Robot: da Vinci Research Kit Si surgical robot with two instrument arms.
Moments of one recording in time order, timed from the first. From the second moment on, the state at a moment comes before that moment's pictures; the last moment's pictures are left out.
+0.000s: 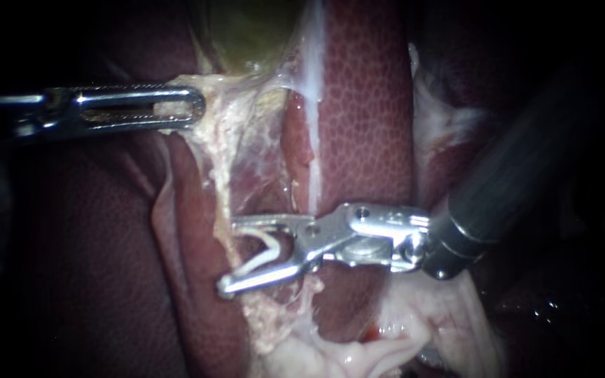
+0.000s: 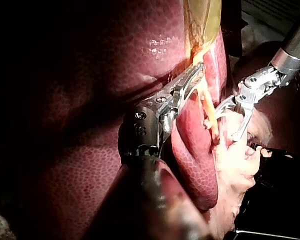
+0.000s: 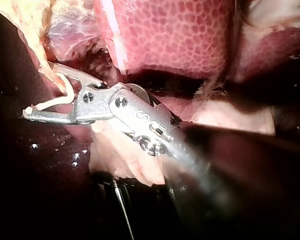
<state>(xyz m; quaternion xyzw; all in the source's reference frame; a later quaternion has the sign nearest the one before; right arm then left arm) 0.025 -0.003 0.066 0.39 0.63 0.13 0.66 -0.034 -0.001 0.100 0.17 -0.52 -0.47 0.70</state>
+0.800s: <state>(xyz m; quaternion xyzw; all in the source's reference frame) 0.026 -0.004 0.069 0.41 0.63 0.13 0.65 -0.034 -0.002 0.100 0.17 -0.52 -0.47 0.70</state>
